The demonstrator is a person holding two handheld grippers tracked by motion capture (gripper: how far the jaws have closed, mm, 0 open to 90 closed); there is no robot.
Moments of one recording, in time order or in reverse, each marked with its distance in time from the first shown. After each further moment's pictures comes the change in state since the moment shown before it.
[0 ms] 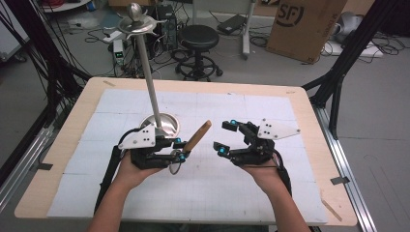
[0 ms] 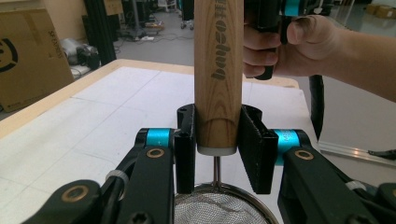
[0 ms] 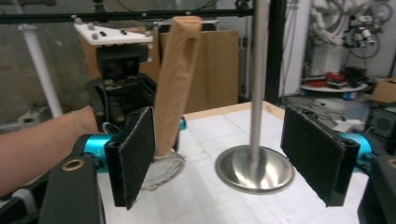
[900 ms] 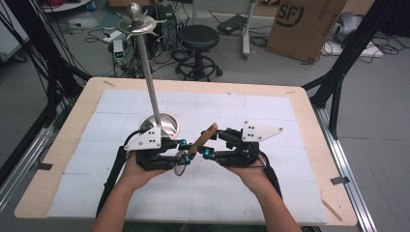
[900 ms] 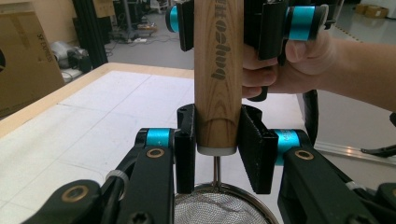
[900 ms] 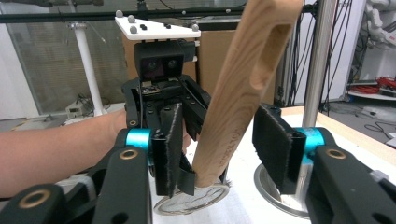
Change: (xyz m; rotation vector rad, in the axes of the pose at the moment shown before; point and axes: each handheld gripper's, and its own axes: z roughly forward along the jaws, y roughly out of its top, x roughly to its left) left arm -0.004 0.002 0.010 -0.002 -0.029 0.011; right arm 0.010 -0.003 0.029 0.004 0.153 -0.026
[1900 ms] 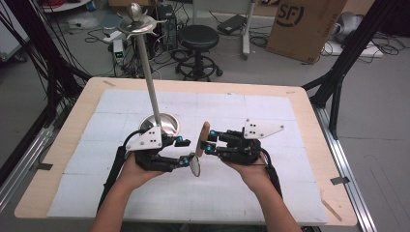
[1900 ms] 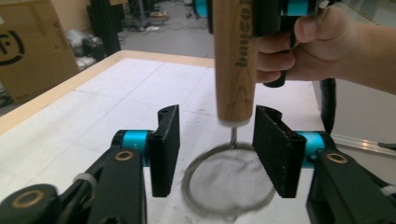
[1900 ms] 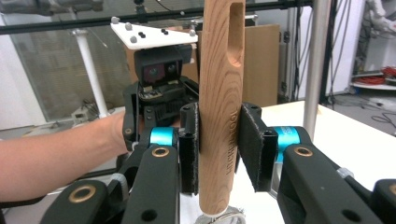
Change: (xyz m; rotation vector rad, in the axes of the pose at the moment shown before) left arm 0.002 -0.002 -0.006 0.049 0.075 -0.011; right arm -0.004 0.000 -0.004 0.007 -0.006 0.060
